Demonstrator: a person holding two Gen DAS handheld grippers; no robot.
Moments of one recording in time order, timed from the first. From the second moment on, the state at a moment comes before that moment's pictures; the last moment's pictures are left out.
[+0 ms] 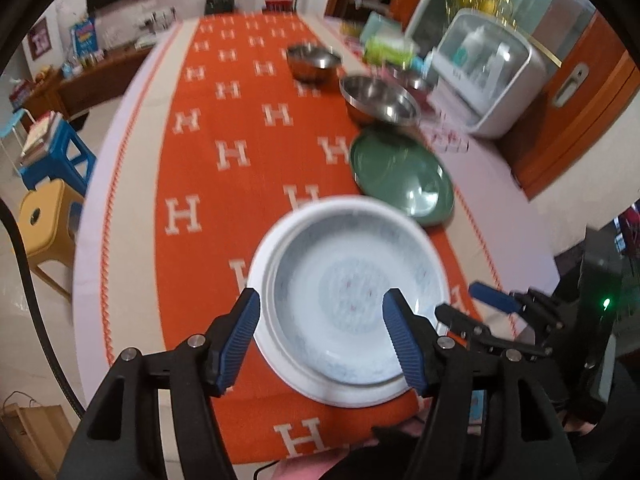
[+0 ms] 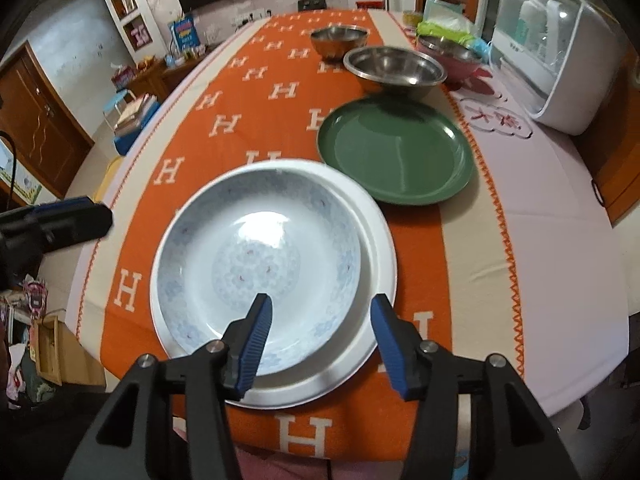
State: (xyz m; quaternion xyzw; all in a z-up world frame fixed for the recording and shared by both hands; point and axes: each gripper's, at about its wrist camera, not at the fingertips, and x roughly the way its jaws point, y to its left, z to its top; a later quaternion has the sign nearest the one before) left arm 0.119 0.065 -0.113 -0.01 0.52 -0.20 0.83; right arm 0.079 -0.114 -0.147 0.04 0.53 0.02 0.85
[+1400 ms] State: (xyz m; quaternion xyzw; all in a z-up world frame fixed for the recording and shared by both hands) left arm 0.205 -0.022 -0.074 0.02 0.42 -0.22 0.88; right arm 0.106 -0.245 -0.130 0.20 0.43 -0.01 0.88
